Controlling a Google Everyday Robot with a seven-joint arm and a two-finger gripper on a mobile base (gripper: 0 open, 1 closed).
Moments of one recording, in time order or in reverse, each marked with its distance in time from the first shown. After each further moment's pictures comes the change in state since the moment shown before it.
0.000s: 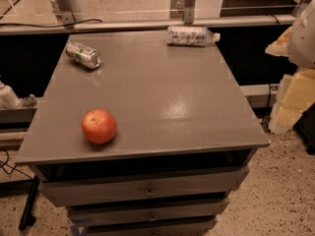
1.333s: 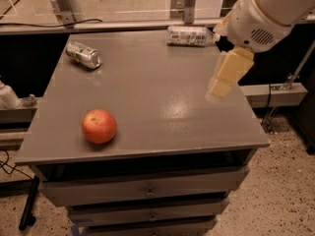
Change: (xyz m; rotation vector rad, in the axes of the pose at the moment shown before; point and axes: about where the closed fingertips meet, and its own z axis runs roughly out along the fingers) arm -0.105 -0.041 0.026 0.050 -0.221 -0.050
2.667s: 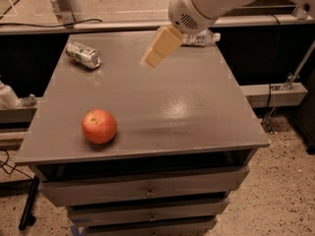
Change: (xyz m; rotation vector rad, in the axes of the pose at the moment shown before) arm -0.119 -0.061 0.051 0.168 -0.265 0.095
